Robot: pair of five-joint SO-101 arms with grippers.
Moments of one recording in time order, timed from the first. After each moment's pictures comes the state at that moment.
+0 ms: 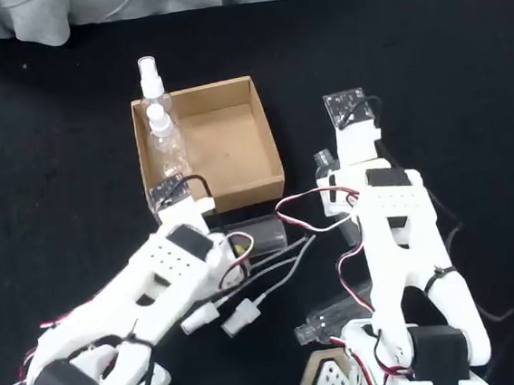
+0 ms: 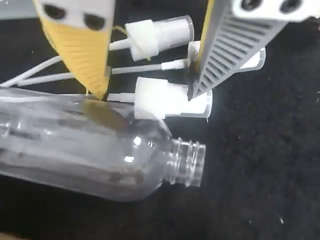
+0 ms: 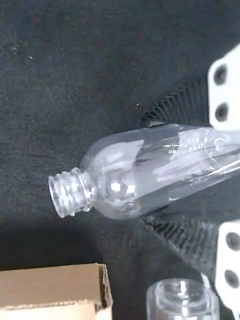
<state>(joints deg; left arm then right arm) 32.0 -22.4 52.8 59.7 55.2 3.0 -21.1 50.2 46.9 12.6</state>
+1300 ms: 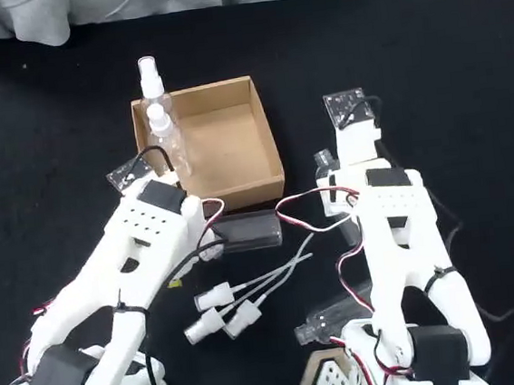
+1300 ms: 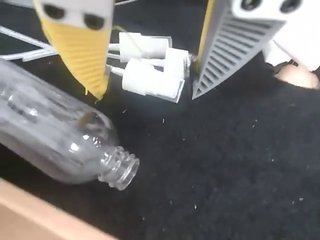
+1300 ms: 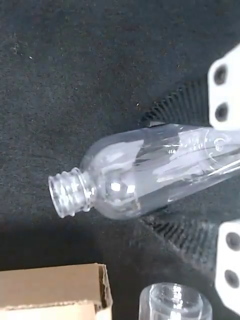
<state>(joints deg) 20.5 -18.9 37.3 80.3 55.7 3.0 -21.1 50.2 46.8 12.6</state>
